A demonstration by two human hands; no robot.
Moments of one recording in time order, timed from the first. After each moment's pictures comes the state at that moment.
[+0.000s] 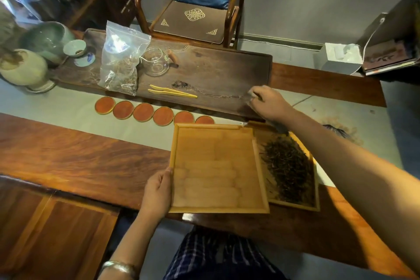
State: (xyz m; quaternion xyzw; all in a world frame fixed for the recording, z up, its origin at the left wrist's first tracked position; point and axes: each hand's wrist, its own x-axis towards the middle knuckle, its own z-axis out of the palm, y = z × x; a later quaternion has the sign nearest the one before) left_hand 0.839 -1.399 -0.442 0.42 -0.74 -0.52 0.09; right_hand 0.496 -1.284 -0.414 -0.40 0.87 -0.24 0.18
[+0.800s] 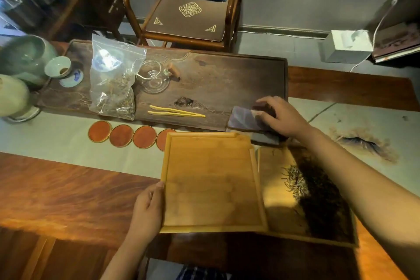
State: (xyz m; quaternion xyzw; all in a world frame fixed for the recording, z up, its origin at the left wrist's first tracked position) left_hand 0.812 -1.490 -0.454 0.40 -0.73 -0.55 0.04; right_hand 0.449 -1.313 -0.480 -0.39 0.87 -0.23 0.18
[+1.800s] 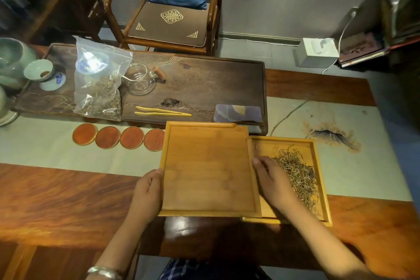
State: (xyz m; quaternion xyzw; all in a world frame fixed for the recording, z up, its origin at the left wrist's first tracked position) left_hand 0.791 -1.490 -0.455 0.36 -0.74 -0.56 0.05; right_hand 0.626 -1.247 -0.456 -0.13 0.89 -0.38 0.21
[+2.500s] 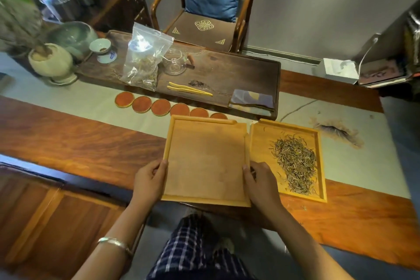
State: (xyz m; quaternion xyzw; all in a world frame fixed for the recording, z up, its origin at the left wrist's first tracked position) left_hand 0.900 -1.450 -0.459 0.40 -0.79 -0.45 0.13; right_hand 0.735 -1.226 -0.443 -0.21 0.91 -0.33 0.16
